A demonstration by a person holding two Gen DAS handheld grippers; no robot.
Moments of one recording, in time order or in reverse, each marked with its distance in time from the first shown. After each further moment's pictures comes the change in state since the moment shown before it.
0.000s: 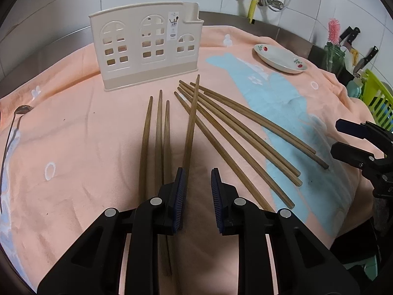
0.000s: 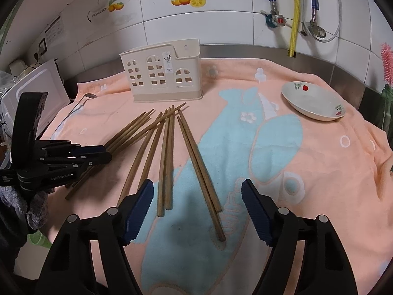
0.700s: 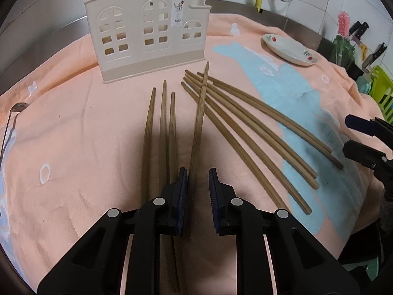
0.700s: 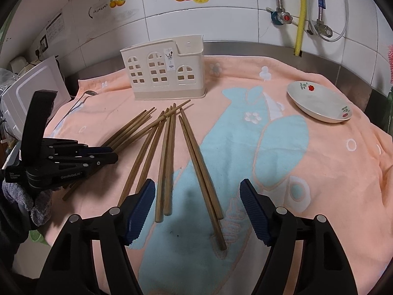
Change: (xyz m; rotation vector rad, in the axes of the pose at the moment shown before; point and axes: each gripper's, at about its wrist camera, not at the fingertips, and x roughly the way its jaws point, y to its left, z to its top) left arm 0.025 0.008 0.005 -0.001 0.061 0.029; right arm 0.013 -0.002 0.005 -0.014 0.016 0.019
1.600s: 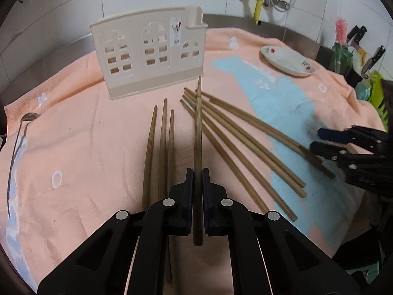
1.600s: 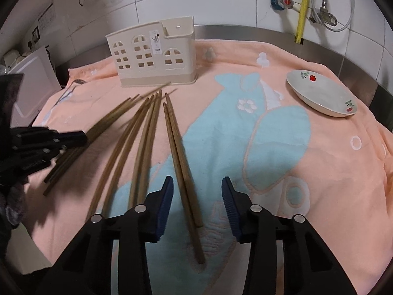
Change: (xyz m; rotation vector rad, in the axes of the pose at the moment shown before) left arm -0.028 -0.015 0.005 0.006 -0.076 0.031; right arm 0.032 -0.019 0.001 -0.027 0.077 -0.026
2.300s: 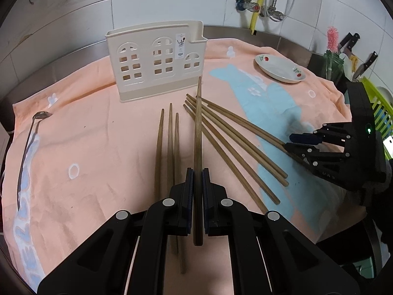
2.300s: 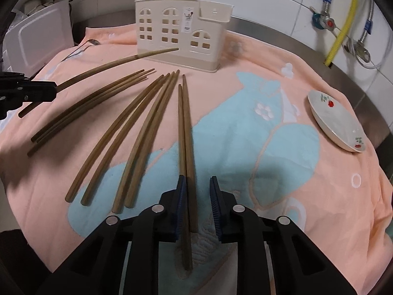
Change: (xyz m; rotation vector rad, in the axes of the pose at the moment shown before) left arm -0.042 0.007 -0.007 -0.011 -0.009 -0.018; right arm 0.019 0.019 0.003 -0.244 0.070 -0.025
